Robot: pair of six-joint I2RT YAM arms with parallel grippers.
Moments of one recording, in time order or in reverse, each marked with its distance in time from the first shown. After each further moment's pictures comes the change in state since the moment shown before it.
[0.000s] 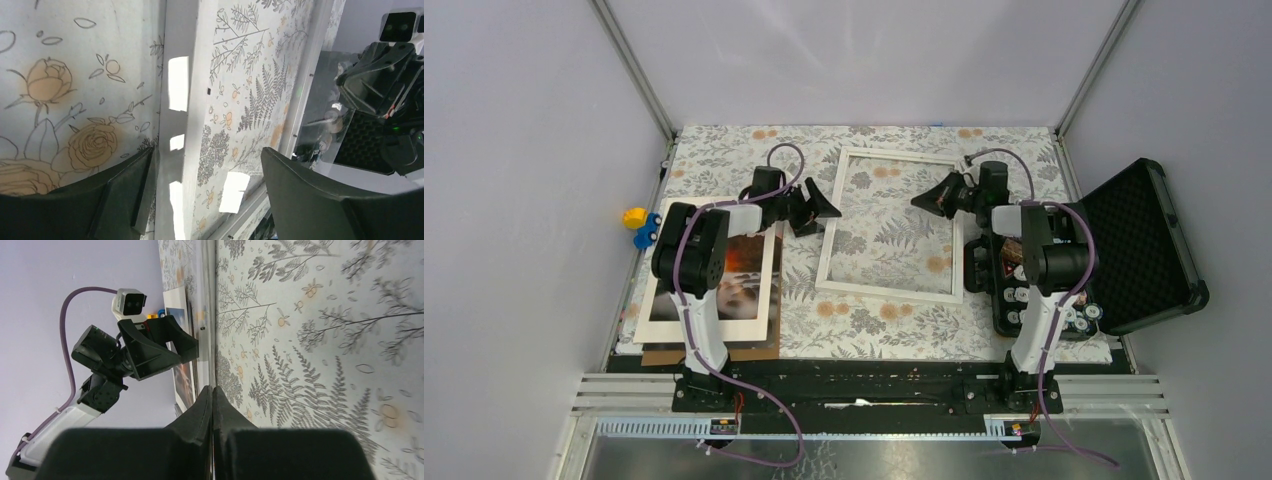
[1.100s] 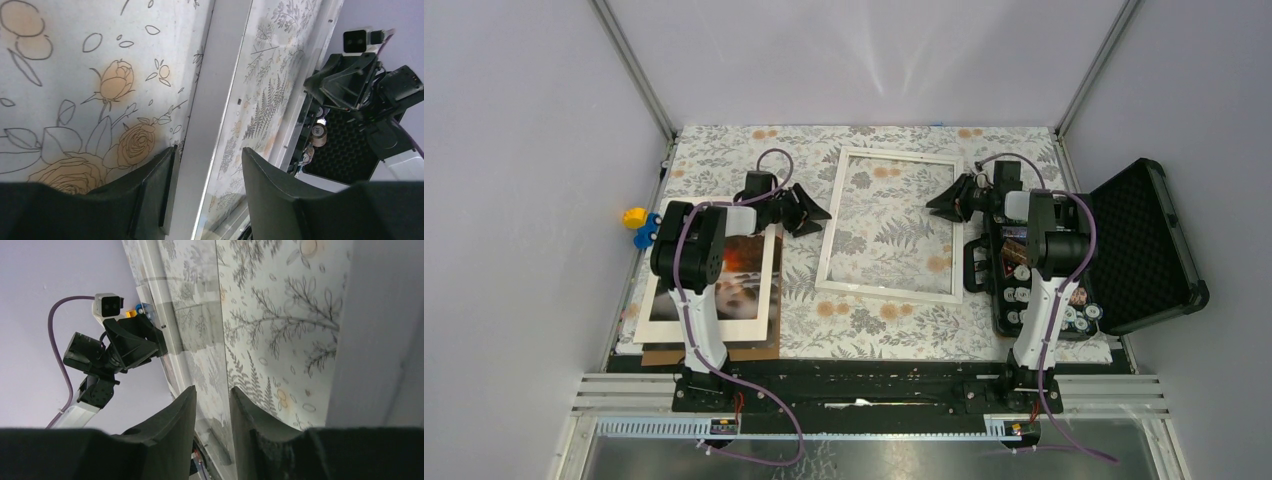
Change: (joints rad) left arm 0.045 0.024 -0.027 0.041 0.016 -0.082; right arm -0.121 0.155 0.234 -0.417 -0.110 -0.227
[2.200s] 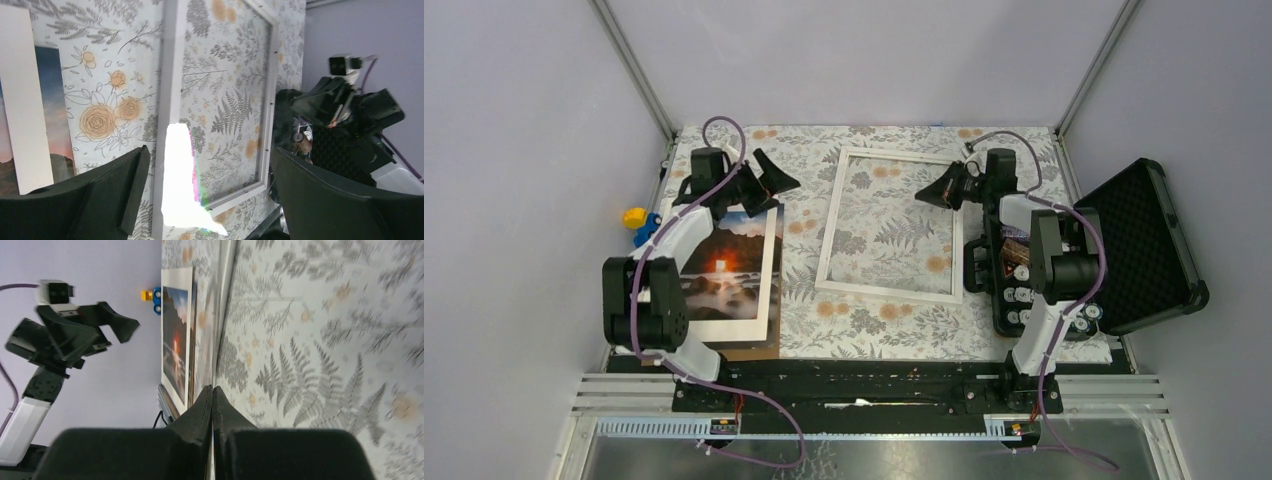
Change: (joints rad) left arm 0.134 -0.496 -0.034 -0.261 -0.064 0.180; right arm 0.102 -0.258 -0.203 0.224 0.030 0.036
